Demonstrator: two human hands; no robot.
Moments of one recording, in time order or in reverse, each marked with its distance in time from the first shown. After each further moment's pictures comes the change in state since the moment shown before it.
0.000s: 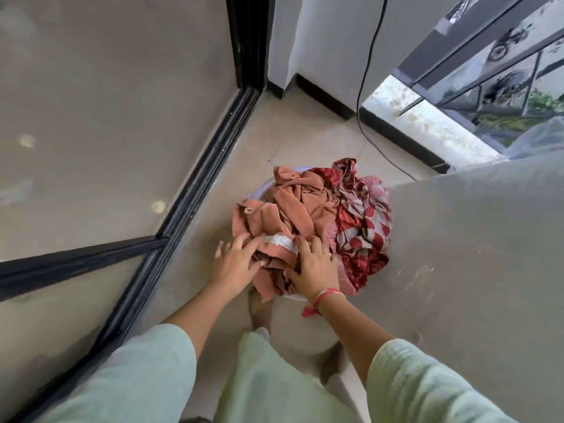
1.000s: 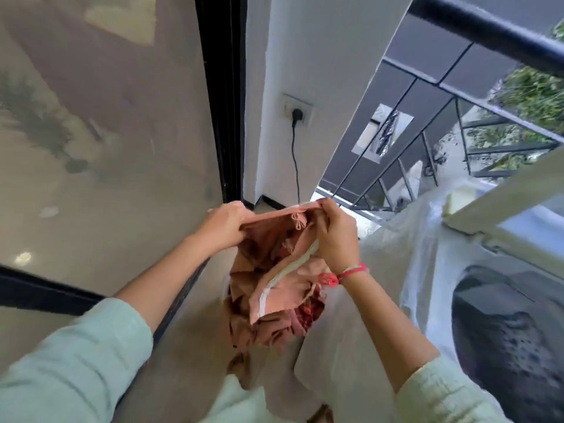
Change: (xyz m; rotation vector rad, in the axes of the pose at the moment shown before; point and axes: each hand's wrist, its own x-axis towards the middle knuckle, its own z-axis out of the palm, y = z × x) left_hand -0.141 0.171 -0.310 0.041 0.349 0.435; right_hand -0.224 0.010 -0.310 0.639 0.870 -0.309
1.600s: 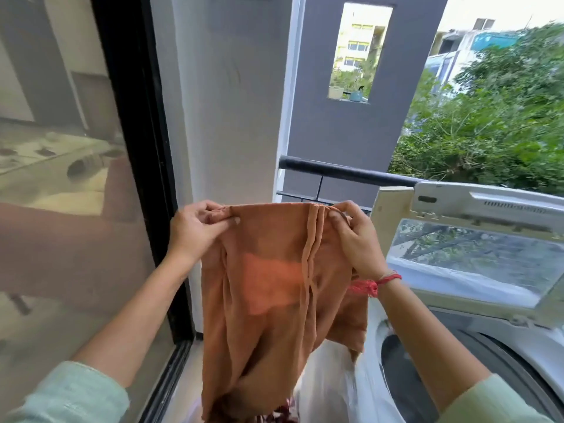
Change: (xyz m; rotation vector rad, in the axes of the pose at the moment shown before) left_hand 0.006 0.185 -0.159 -0.813 0.659 0.191; right_hand 0.009 -0.056 -0.225 0.285 0.388 -0.138
